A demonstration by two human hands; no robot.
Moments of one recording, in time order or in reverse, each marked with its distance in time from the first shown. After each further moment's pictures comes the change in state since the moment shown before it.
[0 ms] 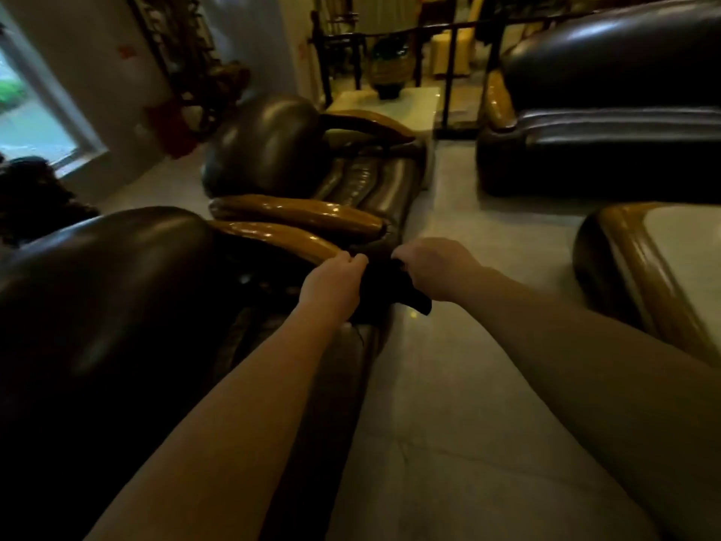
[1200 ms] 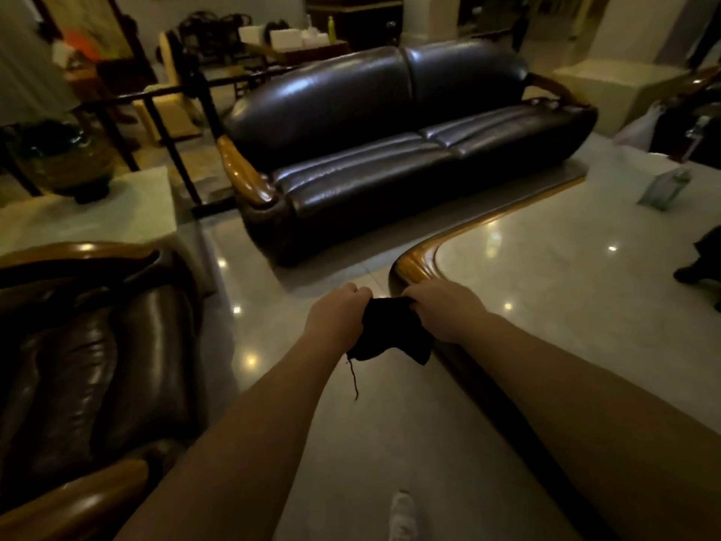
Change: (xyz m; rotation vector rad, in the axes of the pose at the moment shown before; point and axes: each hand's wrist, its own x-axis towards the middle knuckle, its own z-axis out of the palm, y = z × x) left_hand 0.631 0.296 0.167 -0.119 -0.187 0.738; right_hand 0.107 0.585 0.001 -0.003 0.044 0.811
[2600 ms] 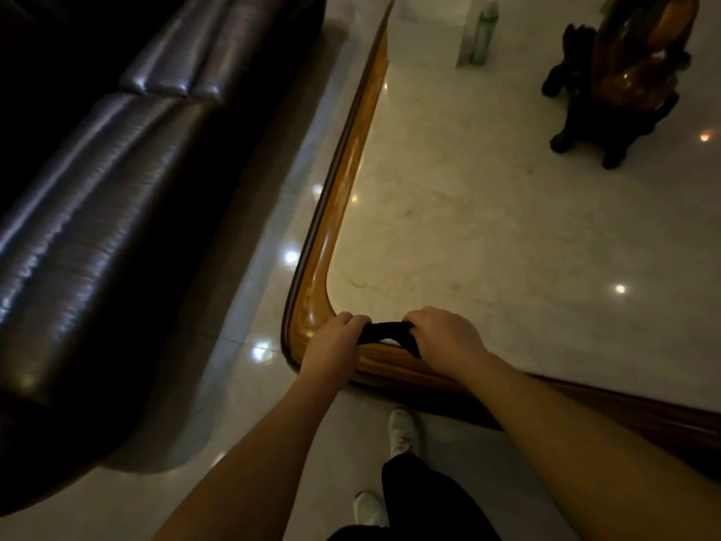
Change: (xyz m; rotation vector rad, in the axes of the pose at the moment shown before) left_hand 0.629 0.012 0.217 -0.277 -0.453 0.684; right_hand 0.325 0.368 0.131 0.373 -0.076 0.989
